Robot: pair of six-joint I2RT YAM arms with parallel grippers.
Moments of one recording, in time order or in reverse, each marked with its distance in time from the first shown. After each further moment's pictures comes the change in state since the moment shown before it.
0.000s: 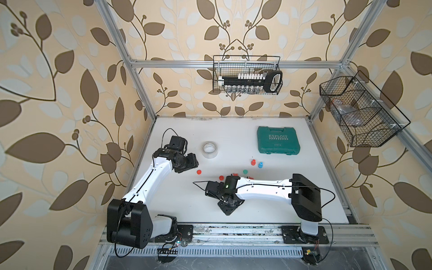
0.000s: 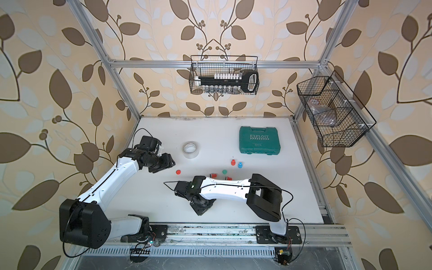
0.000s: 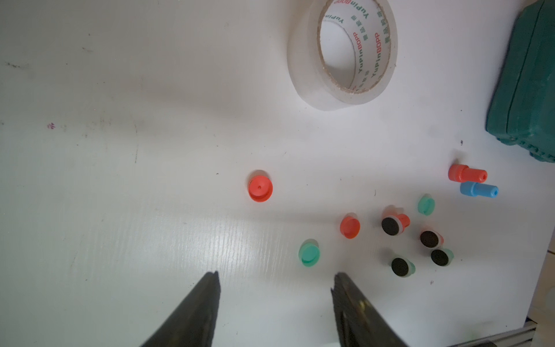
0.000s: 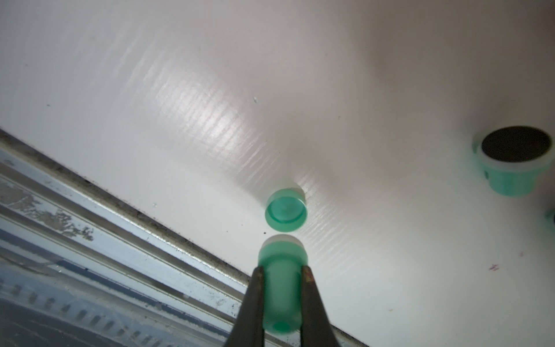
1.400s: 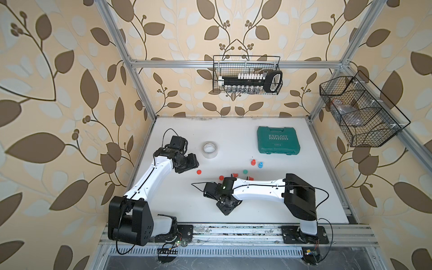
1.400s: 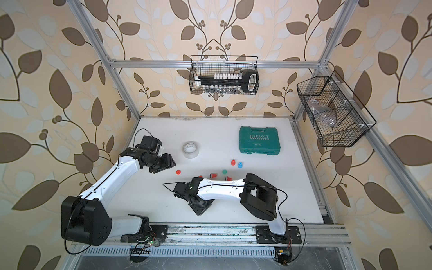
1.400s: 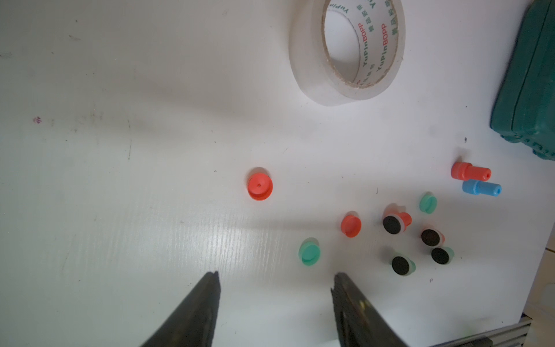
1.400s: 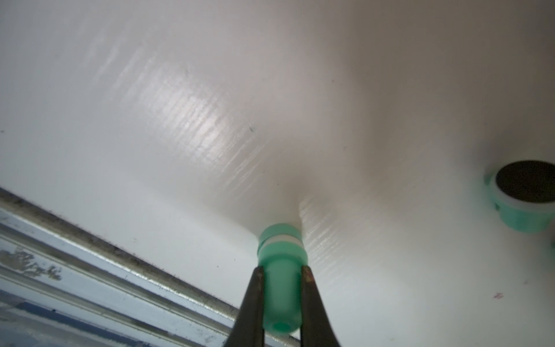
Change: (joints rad) left arm 0.006 0.024 0.000 -0.001 0.011 0.000; right arm 0.000 0.051 0.001 0.041 0.033 -0.023
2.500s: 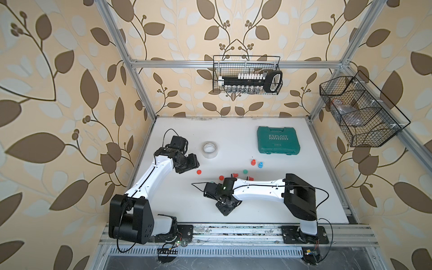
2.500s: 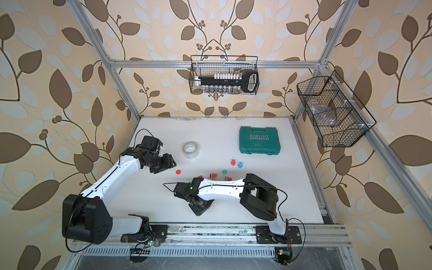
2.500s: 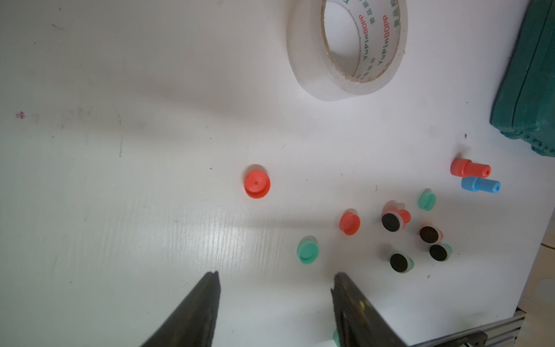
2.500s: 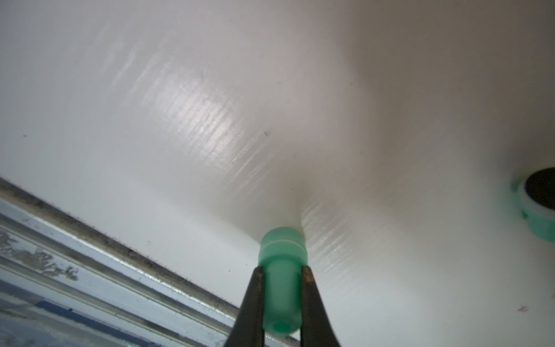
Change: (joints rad) left arm 0.000 0.014 0.000 0.000 0.018 0.000; right arm 0.000 -0.001 -0.022 0.043 -0.035 0.009
